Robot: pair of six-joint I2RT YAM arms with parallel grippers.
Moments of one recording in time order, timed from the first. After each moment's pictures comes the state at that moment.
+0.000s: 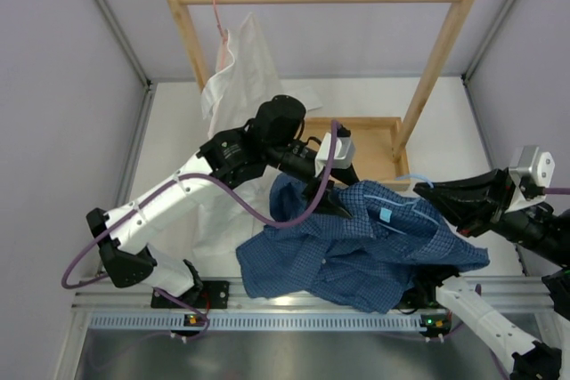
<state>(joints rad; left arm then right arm) -0.99 1.46 1.67 -0.61 0.90 0.31 0.45 0.57 1.49 -0.80 -0.57 0.04</state>
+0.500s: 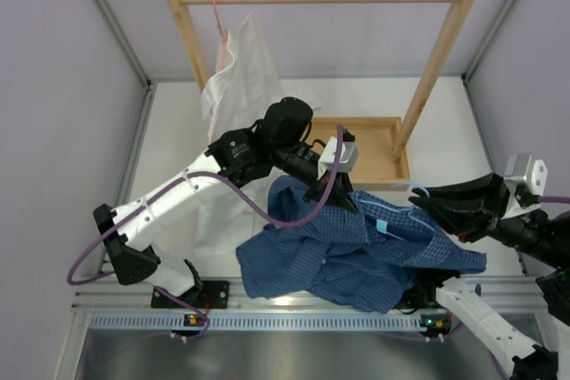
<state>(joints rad) -0.99 1.49 1.66 -0.61 0.99 0.32 0.45 0.53 1.42 -0.76 -0.63 0.04</state>
